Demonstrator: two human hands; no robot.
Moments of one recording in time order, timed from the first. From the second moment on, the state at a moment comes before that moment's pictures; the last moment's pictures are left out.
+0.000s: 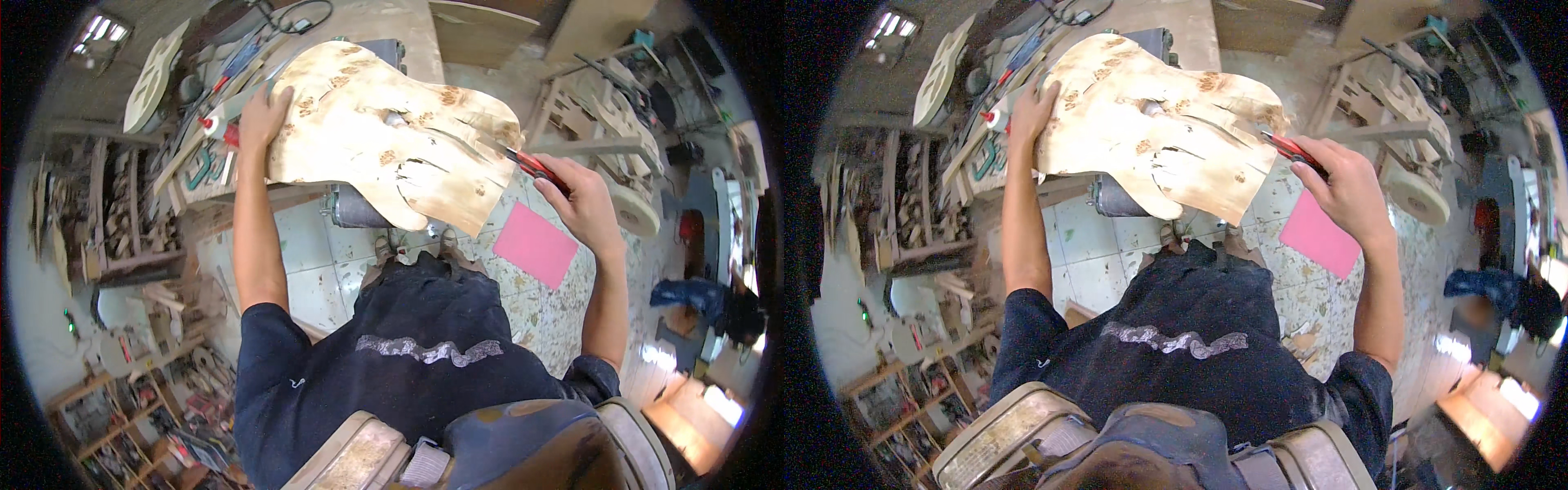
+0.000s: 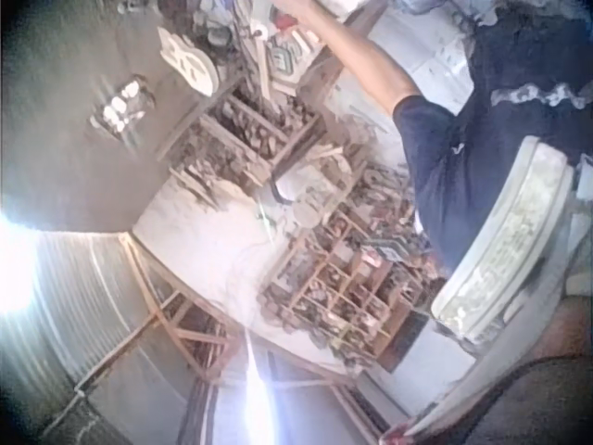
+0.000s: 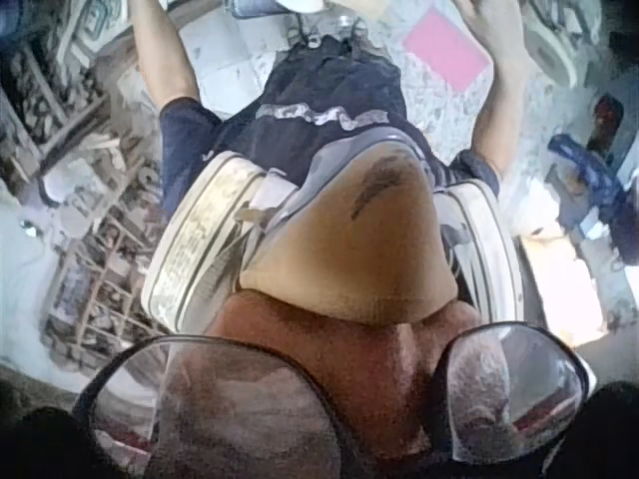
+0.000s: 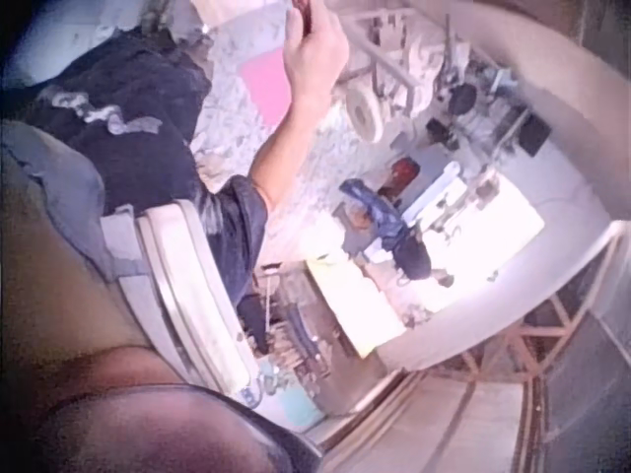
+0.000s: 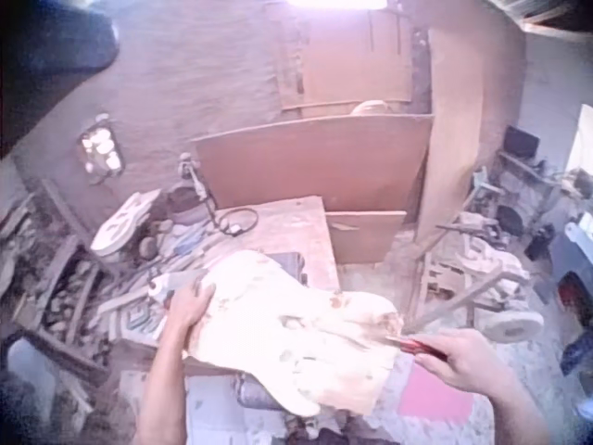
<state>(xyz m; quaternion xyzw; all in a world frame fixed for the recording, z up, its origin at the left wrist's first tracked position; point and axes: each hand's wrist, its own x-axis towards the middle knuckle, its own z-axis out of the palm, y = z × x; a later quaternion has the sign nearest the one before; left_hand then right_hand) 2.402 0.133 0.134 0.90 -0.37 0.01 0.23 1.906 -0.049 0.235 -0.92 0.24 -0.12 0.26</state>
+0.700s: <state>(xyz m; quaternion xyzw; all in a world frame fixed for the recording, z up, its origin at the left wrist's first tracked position) 2.200 0.083 0.146 0.85 -0.47 -0.05 0.24 1.976 -0.078 0.242 -0.97 0.13 -0.10 0.16</state>
